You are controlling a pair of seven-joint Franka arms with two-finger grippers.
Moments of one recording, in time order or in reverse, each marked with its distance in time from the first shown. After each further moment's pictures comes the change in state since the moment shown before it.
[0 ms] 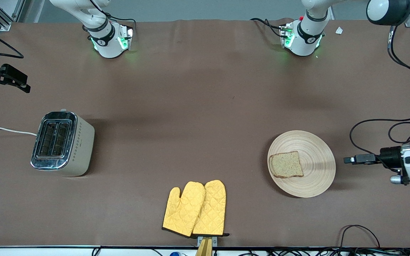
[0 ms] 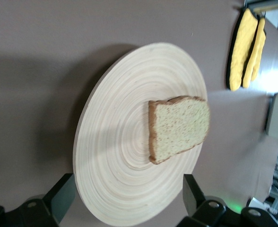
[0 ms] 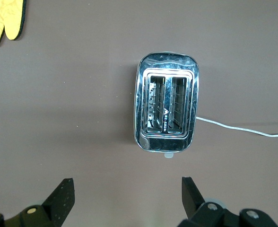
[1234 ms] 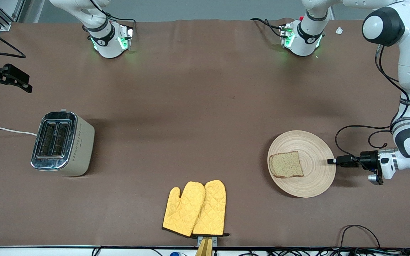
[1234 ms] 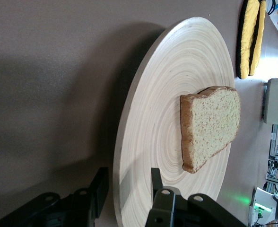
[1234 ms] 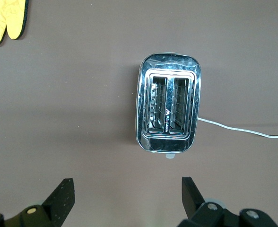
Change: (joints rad) left arm 0.017 0.139 0.001 0.005 -0.085 0.043 0.191; right arm 0.009 0.000 -0.001 0.000 0.000 0.002 0.001
